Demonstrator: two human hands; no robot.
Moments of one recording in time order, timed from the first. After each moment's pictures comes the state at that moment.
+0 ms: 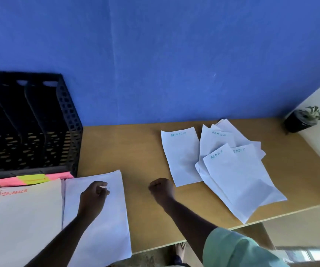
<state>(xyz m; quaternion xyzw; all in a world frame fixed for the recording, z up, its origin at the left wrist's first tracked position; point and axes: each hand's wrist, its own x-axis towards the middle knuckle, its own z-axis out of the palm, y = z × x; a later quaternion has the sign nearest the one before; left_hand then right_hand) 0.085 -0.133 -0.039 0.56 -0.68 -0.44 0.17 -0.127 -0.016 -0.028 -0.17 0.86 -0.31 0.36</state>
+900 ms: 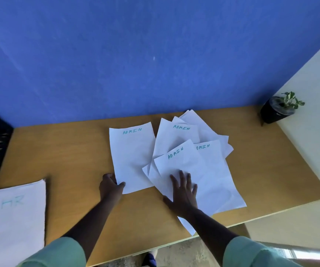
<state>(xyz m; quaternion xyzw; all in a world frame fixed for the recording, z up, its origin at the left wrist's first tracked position) -0.227 -0.012 -0.072 0.65 -0.60 -0.45 0.11 -0.413 0.177 -0.090 -0.42 0.88 0.02 0.23</state>
